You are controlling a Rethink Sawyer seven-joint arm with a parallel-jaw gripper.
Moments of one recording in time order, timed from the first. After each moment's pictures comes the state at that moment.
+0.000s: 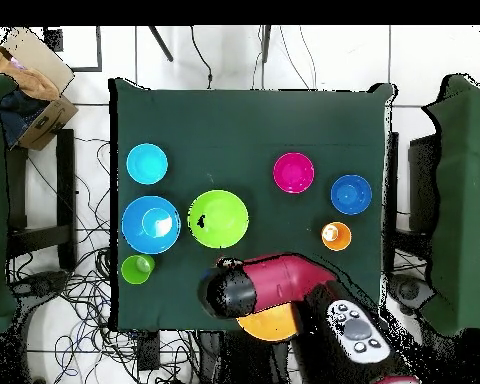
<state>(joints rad) -0.54 -0.85 0.41 2.15 -0.45 0.56 0.57</state>
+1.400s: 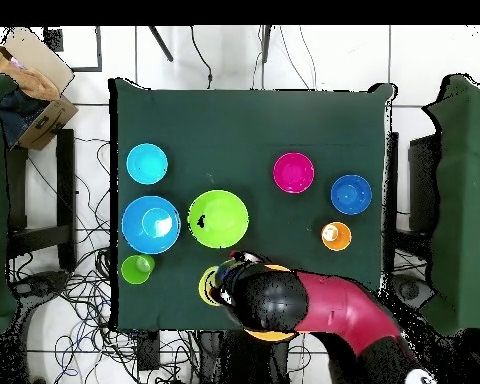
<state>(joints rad) -0.85 -1.14 0.68 2.34 -0.01 0.60 0.57</state>
